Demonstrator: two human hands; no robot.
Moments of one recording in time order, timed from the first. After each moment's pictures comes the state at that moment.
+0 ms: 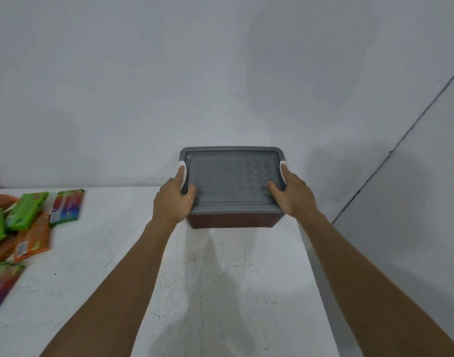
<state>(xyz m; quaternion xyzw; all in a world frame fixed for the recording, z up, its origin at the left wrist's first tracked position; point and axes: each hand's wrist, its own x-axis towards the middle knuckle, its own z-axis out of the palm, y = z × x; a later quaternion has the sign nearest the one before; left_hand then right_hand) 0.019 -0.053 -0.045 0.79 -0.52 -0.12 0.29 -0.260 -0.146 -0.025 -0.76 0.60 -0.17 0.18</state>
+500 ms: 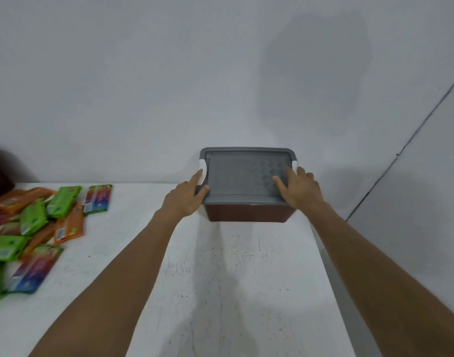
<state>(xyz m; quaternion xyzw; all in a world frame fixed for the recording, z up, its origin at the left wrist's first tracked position) 0.039 -0.023 -0.025 0.78 -0.58 -0.18 0.17 -0.244 -0.125 -0.006 -0.79 0.60 -0.08 0.06</state>
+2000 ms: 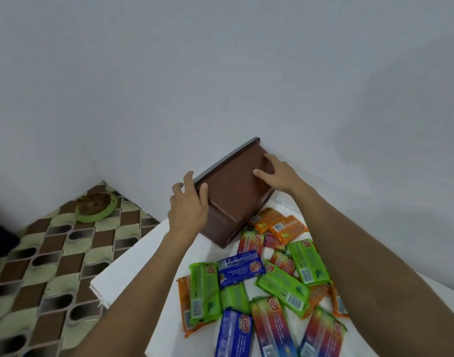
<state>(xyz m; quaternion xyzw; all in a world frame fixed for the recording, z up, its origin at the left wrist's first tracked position) 0.614 0.292 0.009 0.91 -0.20 0.02 0.36 0.556 0.050 0.037 -0.90 0.30 -0.04 0.32</state>
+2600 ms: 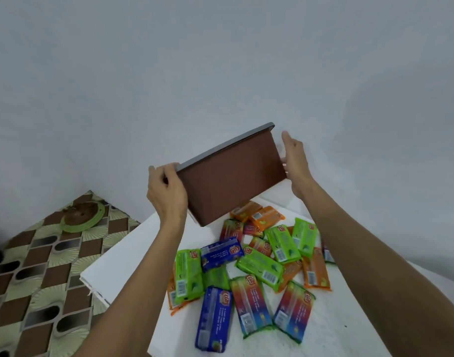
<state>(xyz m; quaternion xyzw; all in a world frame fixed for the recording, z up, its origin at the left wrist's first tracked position) 0.562 0.300 0.059 0.73 -0.05 0.09 0.67 0.465 0.071 0.088 -0.68 0.33 -0.28 0.59</state>
